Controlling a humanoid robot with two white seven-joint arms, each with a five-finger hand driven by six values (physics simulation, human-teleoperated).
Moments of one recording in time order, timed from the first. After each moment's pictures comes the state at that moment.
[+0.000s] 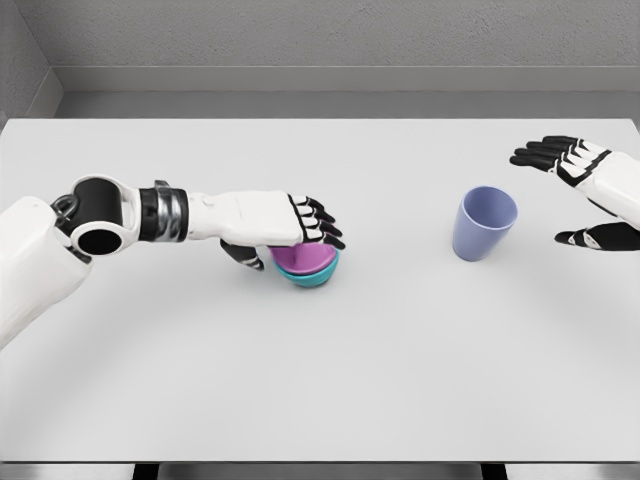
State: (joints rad) left arm -0.74 0.55 -0.78 -1.51 -0.46 -0.61 -0.61; right arm -0.06 -1.03 0.11 -1.72 0.16 -0.61 0.16
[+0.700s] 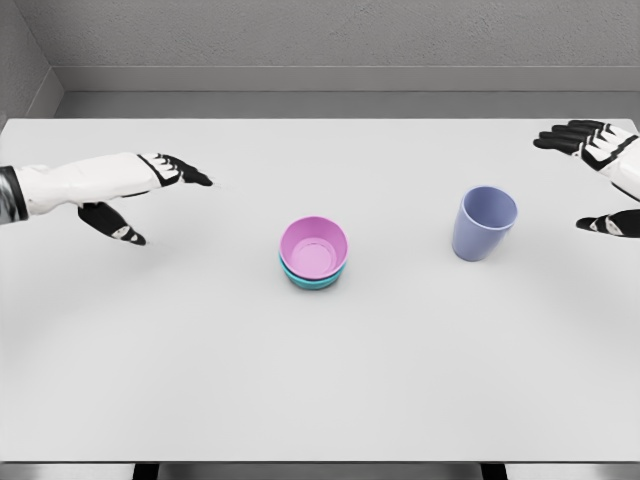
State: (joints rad) left arm -0.63 0.84 -0.58 -1.37 -0.12 -0.61 -0.61; right arm -0.05 -1.05 0.06 -1.68 0.16 -0.61 0.16
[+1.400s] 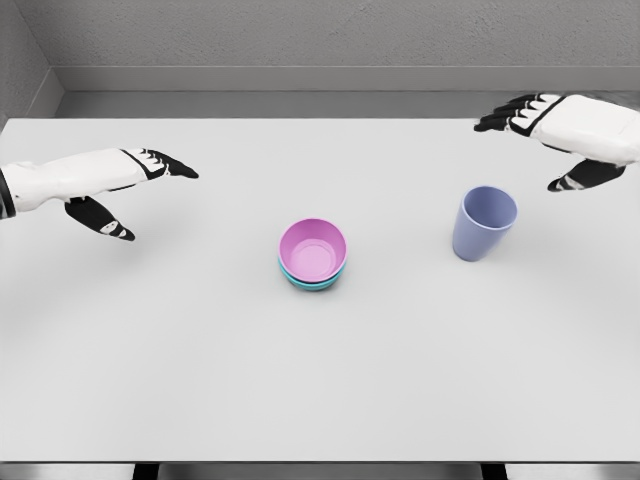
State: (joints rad) left arm -0.63 0.85 -0.56 -1.34 -0.12 -0.61 -0.61; right arm -0.57 -0.91 0.38 -1.54 0.25 -0.52 0.61
